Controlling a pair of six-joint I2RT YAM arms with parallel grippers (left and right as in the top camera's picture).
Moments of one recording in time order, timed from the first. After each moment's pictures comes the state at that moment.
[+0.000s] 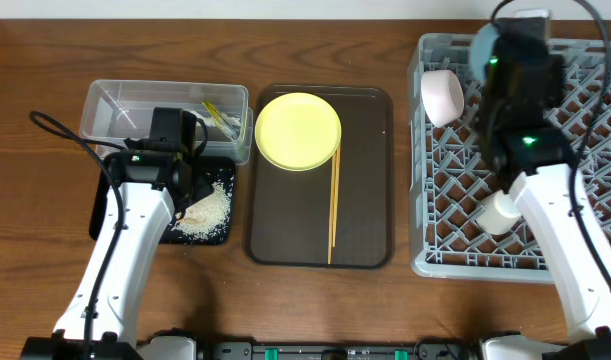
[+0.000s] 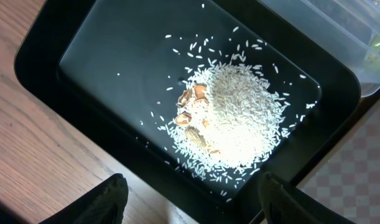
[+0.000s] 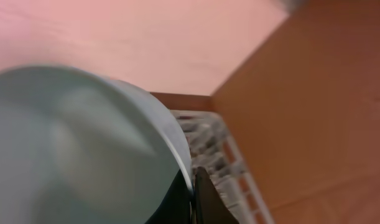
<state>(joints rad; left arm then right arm) -0.07 1.39 1.09 -1.05 -0.26 -0.64 0.14 1.46 1.27 -0.21 0.78 -0.29</state>
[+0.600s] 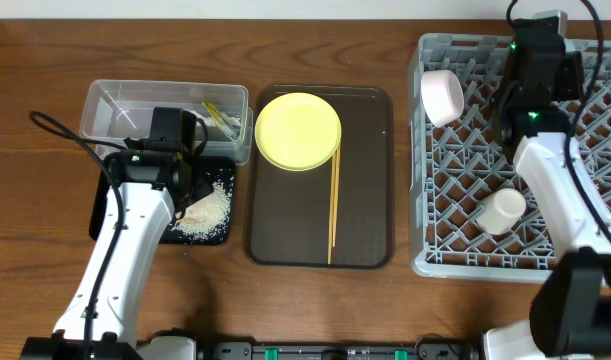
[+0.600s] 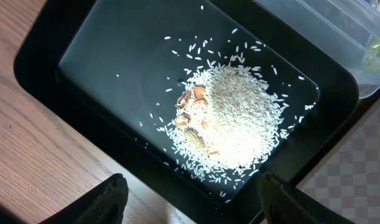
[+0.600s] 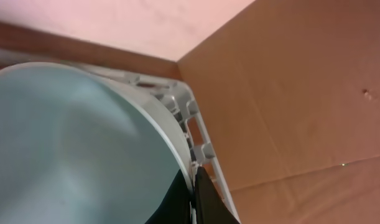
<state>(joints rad) -0.07 1.39 1.09 -1.04 -0.26 -0.64 0.01 1.70 1.27 -0.04 0.86 -0.46</state>
